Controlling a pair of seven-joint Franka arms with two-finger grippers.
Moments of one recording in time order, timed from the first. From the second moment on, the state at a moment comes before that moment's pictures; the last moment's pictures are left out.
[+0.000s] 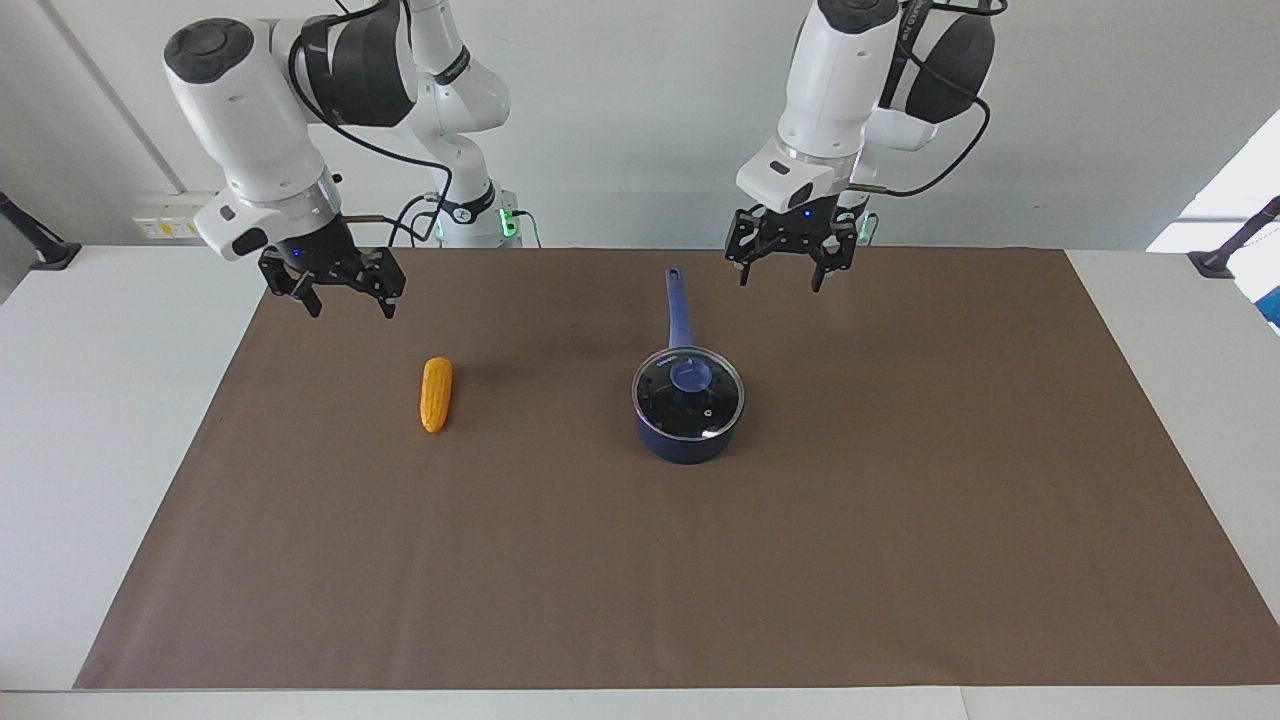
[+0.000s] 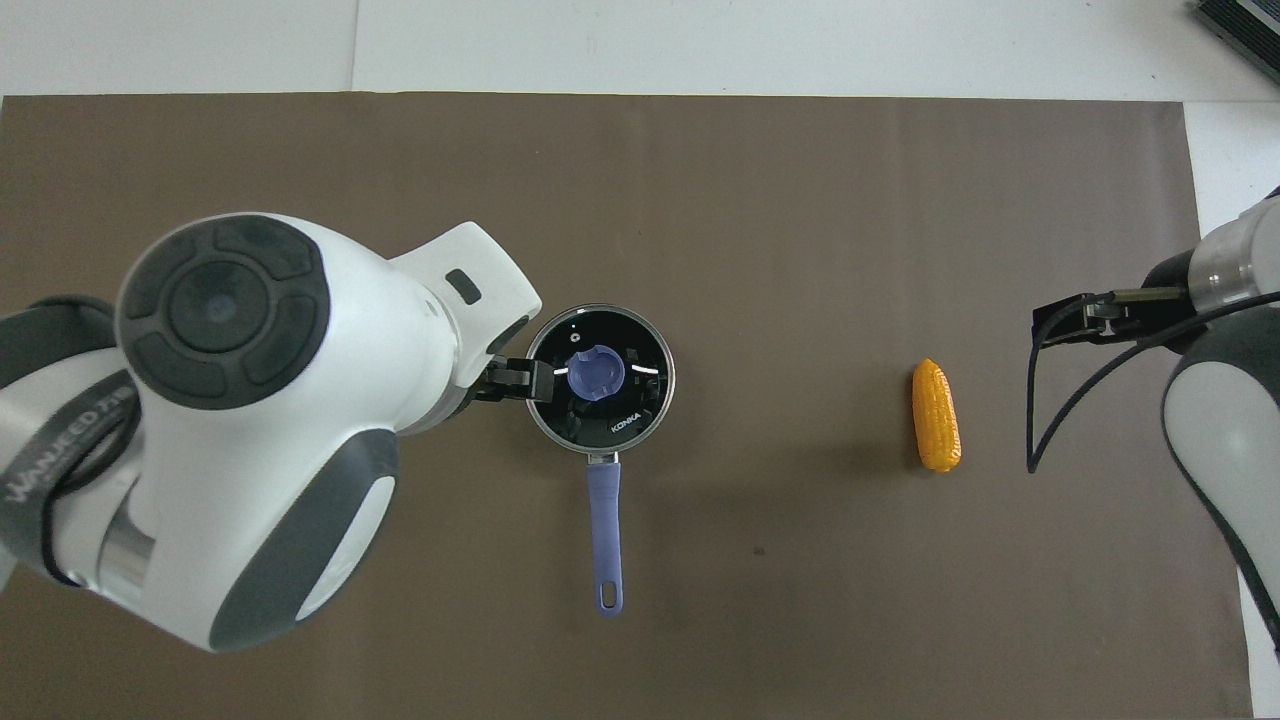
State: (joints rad) left arm -0.62 0.04 0.04 -1.68 0.03 1.79 -0.44; right arm 0.11 0.02 -0.10 -1.75 -0.02 1.74 0.03
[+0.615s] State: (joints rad) left arm -0.74 0.26 0.04 -1.68 0.10 1.99 -0.69; right arm 0.11 0.05 -0.10 -1.94 -0.01 1.91 0.03
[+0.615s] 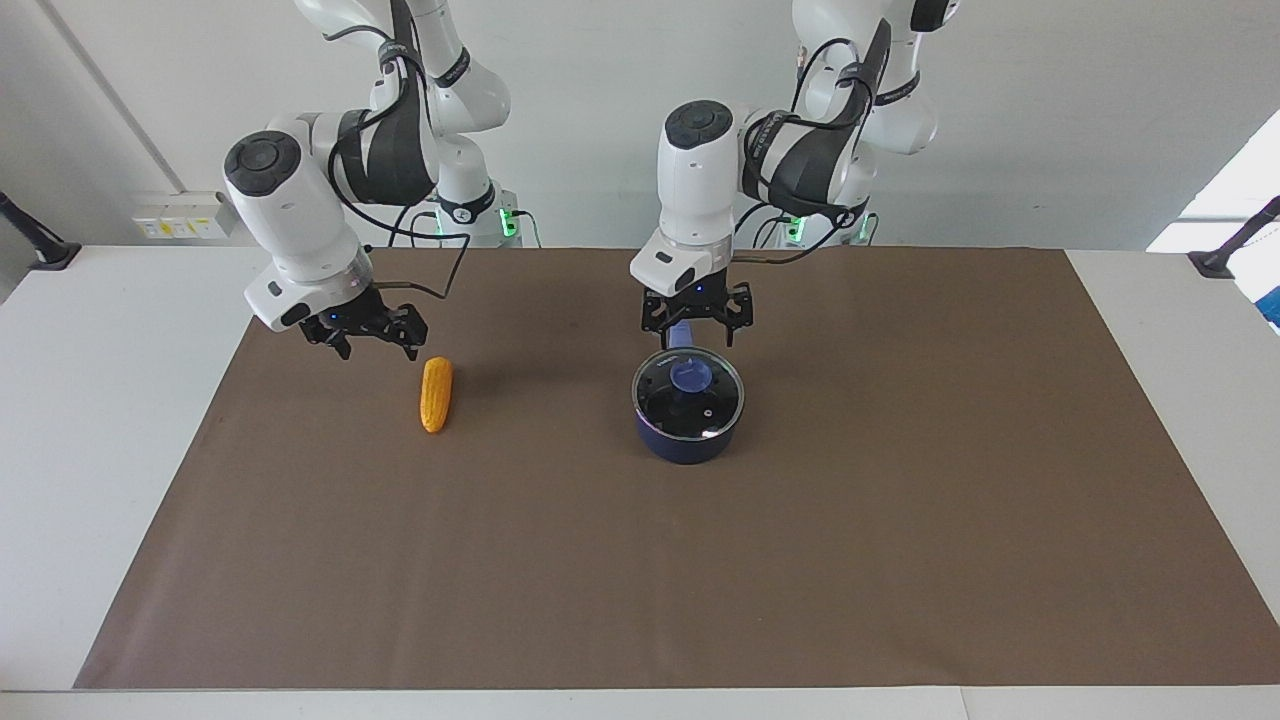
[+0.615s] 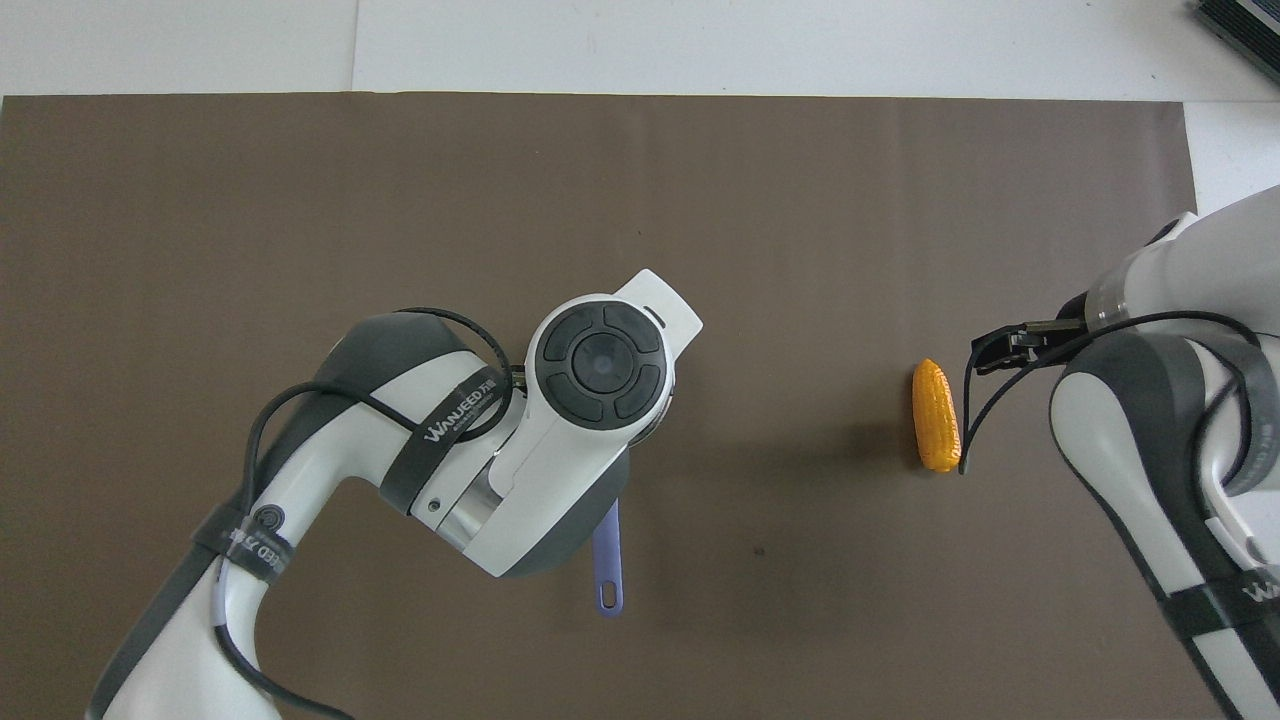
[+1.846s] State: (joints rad) left arm -0.74 0.30 0.05 -1.76 0.10 2.15 -0.72; right arm 0.15 0.18 -0.10 -2.20 -0.01 2.28 0.03
